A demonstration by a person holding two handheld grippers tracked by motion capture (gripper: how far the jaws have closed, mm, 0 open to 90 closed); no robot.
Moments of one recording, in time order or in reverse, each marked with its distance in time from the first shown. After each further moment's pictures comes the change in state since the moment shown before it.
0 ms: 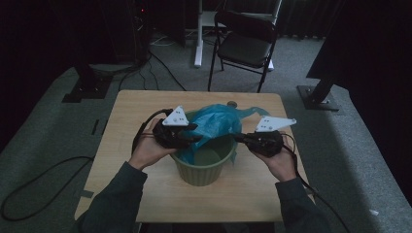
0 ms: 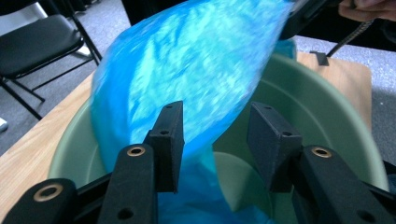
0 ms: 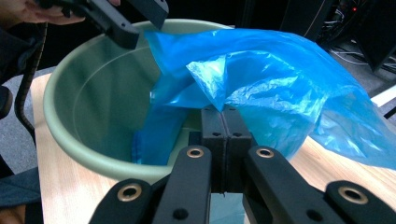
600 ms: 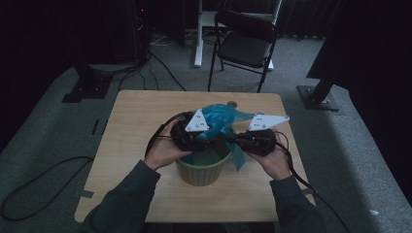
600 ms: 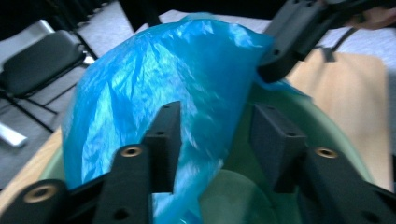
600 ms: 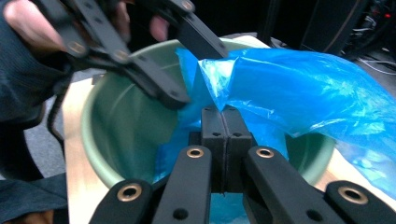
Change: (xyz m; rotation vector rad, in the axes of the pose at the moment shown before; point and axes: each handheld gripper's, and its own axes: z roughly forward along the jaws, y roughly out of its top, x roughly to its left) left arm -0.025 0.026 0.029 0.030 0.065 0.100; right arm 0.011 0.016 0.010 -0.020 0.091 -0.012
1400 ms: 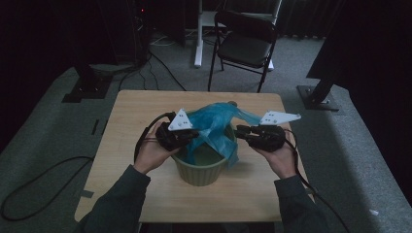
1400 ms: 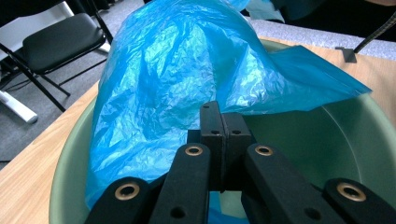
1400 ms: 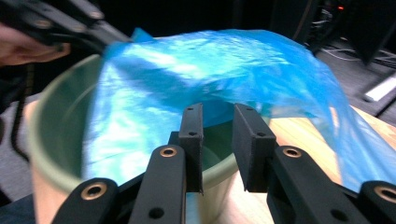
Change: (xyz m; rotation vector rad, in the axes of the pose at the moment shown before) left arm 0.015 -0.032 -0.022 -0.013 0.029 -0.112; right arm -0.023 -0.012 -0.013 -0.024 -0.122 0.094
